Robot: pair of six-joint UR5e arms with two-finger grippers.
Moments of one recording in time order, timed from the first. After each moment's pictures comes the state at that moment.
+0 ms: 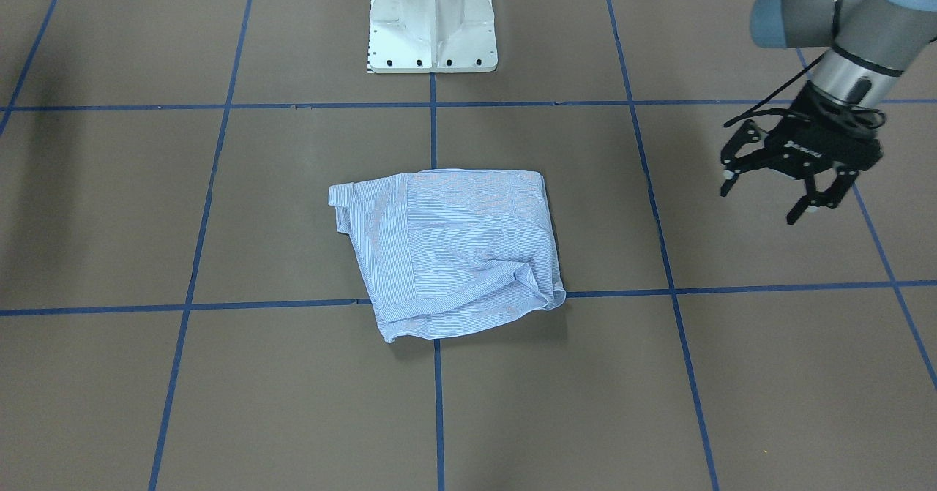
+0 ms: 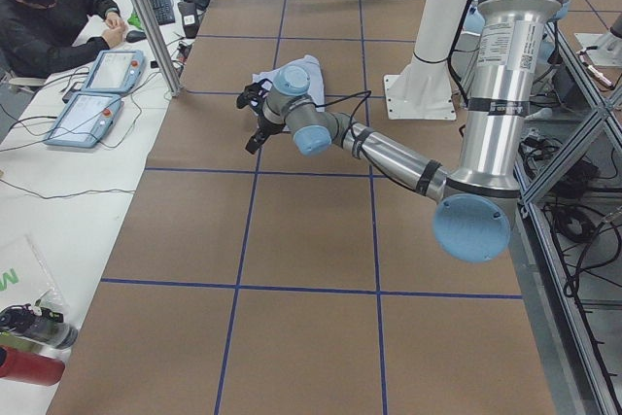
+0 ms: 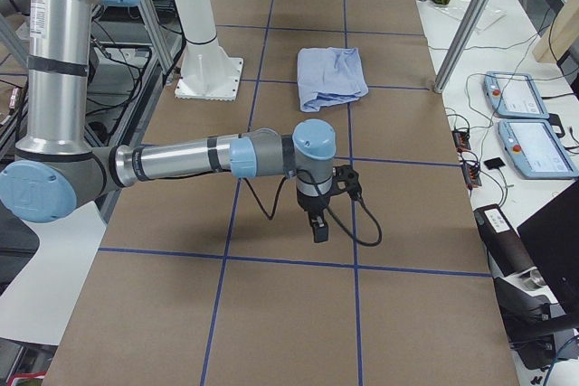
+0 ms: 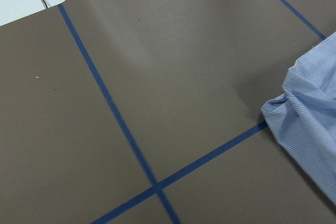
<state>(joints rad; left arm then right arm) -1.09 -1.64 -1.88 -2.13 -2.11 -0.42 1.54 -1.75 1.87 -1.63 2.24 -0.18</state>
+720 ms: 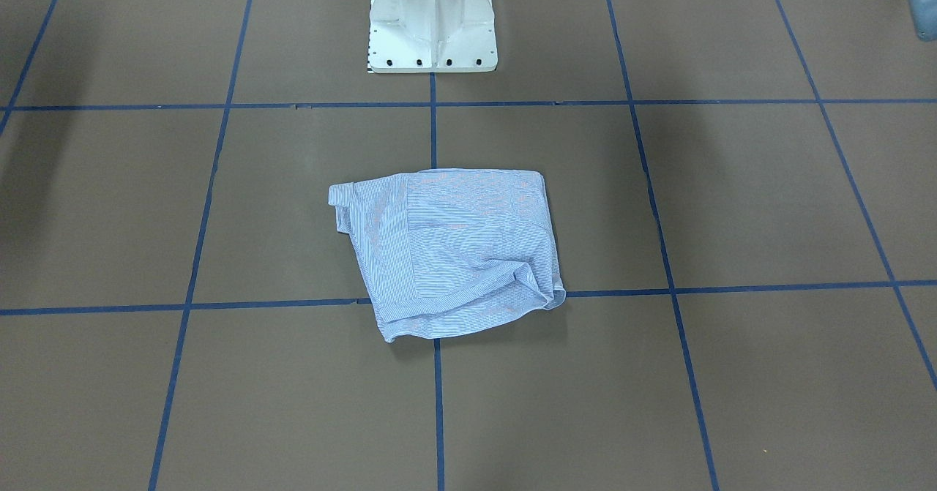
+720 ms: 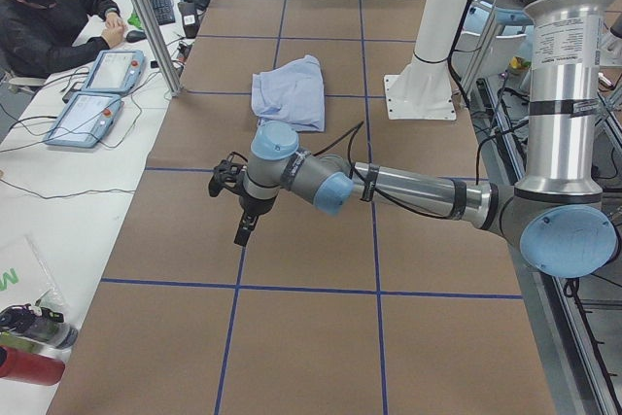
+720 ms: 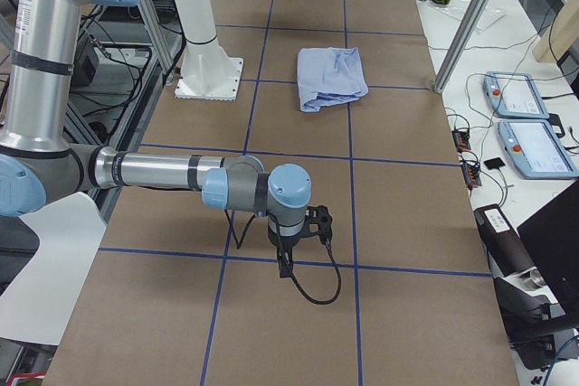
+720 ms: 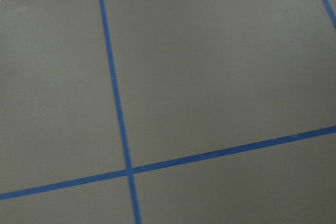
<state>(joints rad) -1.48 -1.51 -1.75 -1.90 -2.19 -0.19 1.56 -1.81 1.80 -1.62 2.27 -0.19</state>
